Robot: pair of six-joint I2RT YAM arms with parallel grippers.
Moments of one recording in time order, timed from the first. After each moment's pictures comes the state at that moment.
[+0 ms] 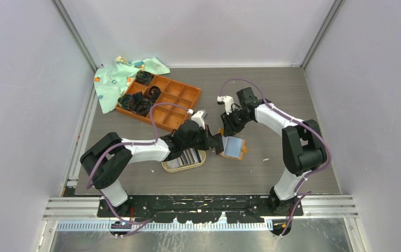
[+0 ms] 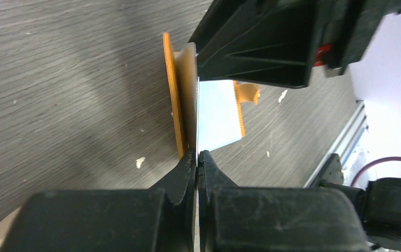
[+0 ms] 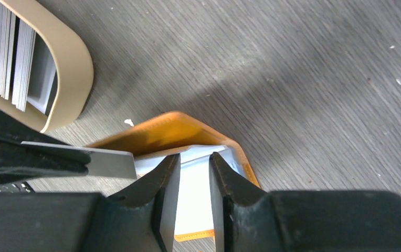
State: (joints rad) left arm -0.89 1.67 0.82 0.40 0.09 -0.76; right arm 0.33 1.72 1.14 -0.57 -0.52 -0.34
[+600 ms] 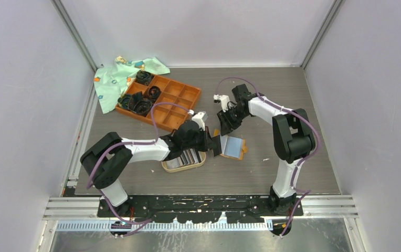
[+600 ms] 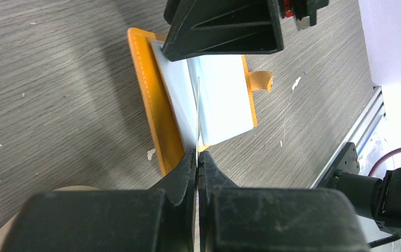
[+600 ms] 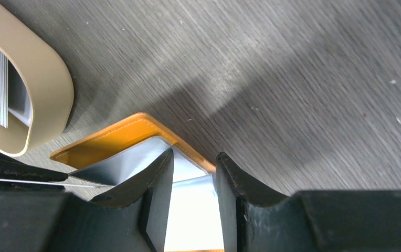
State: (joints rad) left arm -0.88 1.68 0.82 0.34 0.10 -0.70; right arm 0.32 1.88 1.27 -0.63 -0.52 -0.34
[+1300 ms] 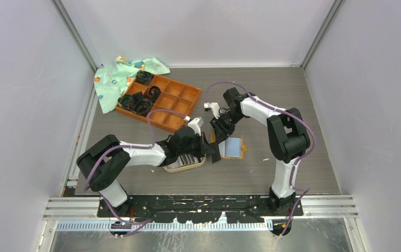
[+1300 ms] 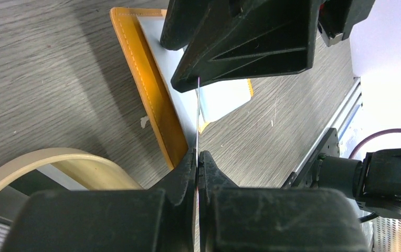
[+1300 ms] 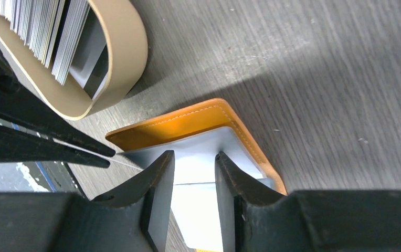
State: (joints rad) left arm -0.88 1.64 0.70 0.41 0.15 -0.79; right arm 0.41 1.92 1.34 -0.83 -0.64 -0.52
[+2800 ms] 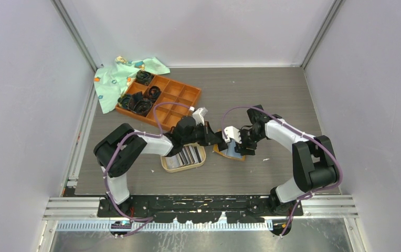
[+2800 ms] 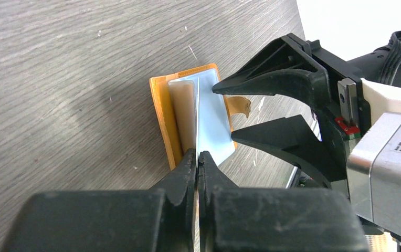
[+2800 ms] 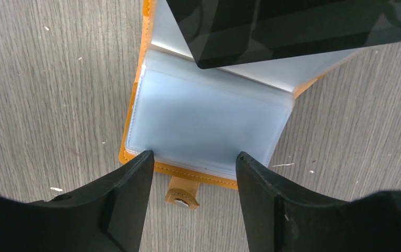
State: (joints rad) left arm -0.79 1.84 0.83 0.62 0.31 -0.81; right arm 0.26 1.52 0.85 -0.67 -0.50 -1.33
